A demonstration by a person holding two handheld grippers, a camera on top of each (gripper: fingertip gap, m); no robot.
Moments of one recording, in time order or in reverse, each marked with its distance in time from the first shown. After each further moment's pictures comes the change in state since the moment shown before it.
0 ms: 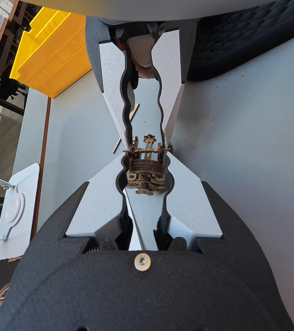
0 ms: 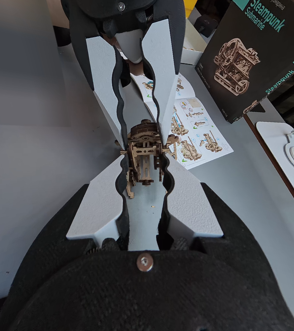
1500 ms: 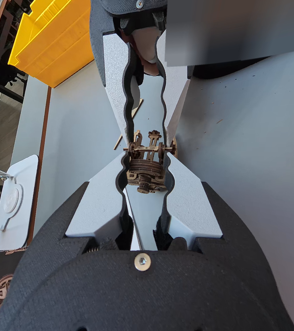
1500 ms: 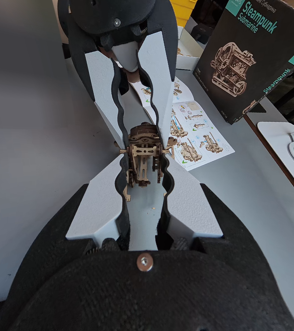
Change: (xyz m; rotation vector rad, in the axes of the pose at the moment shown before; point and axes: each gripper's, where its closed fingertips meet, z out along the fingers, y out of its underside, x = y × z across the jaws) left arm -0.003 0.003 0.005 -0.042 -0.023 -0.033; right arm 0.002 -0.002 -0.002 0.045 -0.009 0.043
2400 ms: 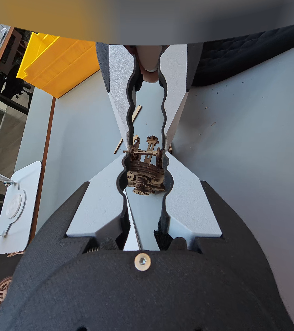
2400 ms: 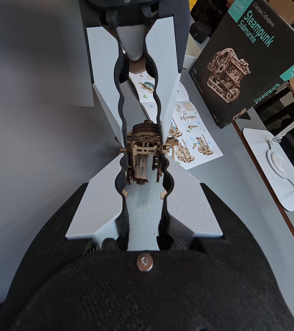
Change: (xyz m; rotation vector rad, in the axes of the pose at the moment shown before) left arm 0.003 -0.006 -0.009 0.058 -0.002 0.015; right arm -0.002 0.001 0.003 -0.049 0.065 -0.123
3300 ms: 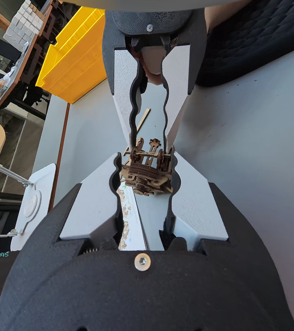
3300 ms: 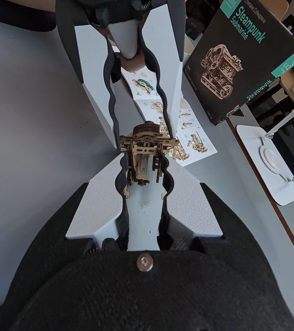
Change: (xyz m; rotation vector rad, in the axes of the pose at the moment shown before) left arm -0.008 -0.003 0.001 0.023 -0.063 0.040; right arm 0.007 0.002 0.000 -0.014 0.035 0.001
